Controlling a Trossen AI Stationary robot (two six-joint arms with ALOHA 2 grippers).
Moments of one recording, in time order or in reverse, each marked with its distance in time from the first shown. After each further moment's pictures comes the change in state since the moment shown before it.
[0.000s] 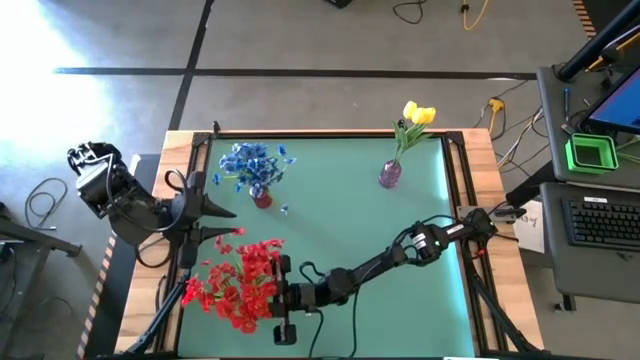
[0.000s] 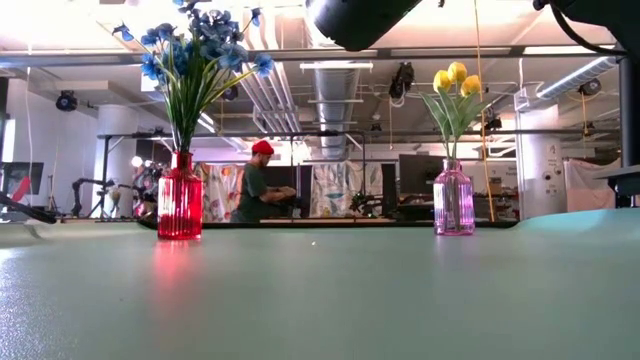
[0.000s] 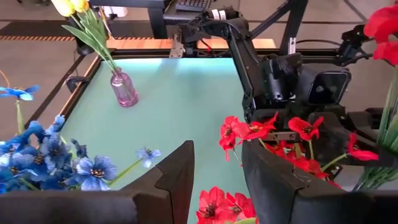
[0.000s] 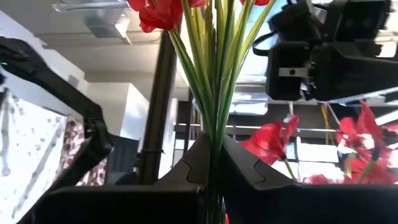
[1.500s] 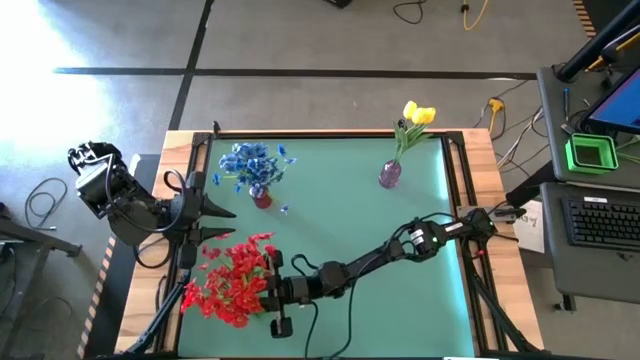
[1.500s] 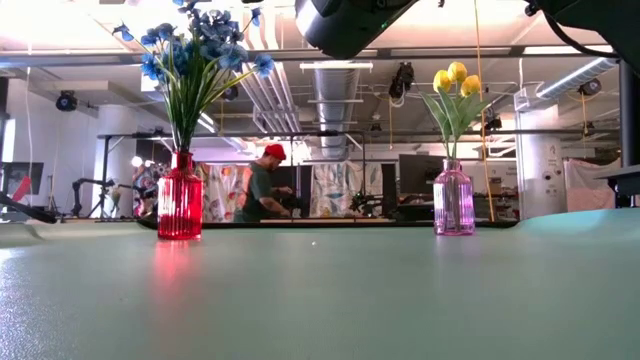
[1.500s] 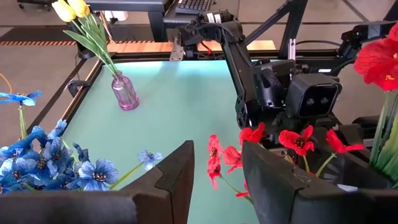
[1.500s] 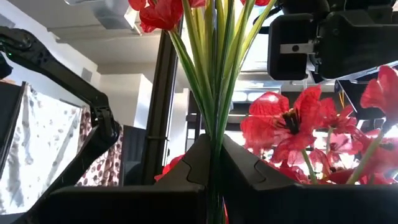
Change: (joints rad) left arm -0.008 0.000 0.000 0.009 -0.010 0.018; right arm -0.040 0.000 0.013 -0.077 -0.068 0.074
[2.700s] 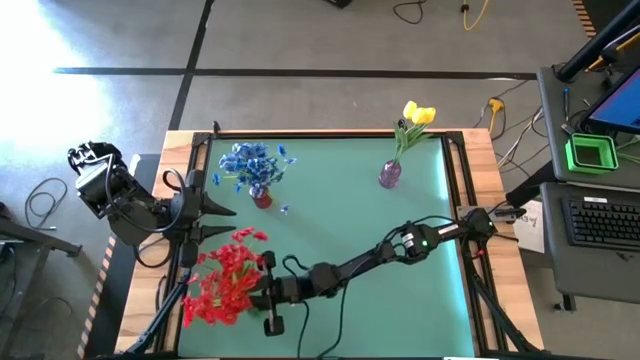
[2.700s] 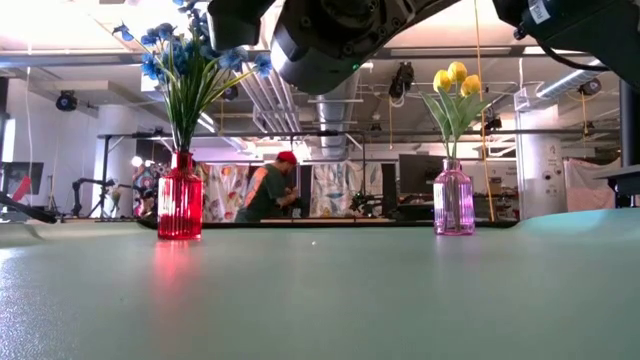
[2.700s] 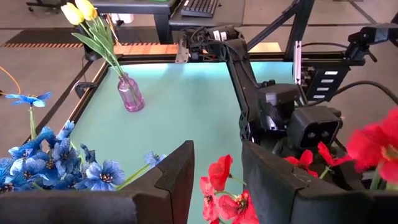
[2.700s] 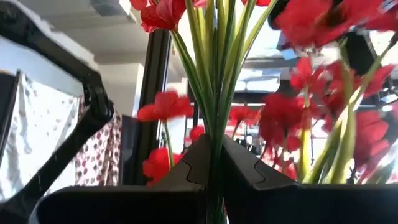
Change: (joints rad) left arm 0.000 0.000 0.000 0.000 -0.025 0.000; right arm -0.014 0.110 0.122 -0.055 0.001 0.022
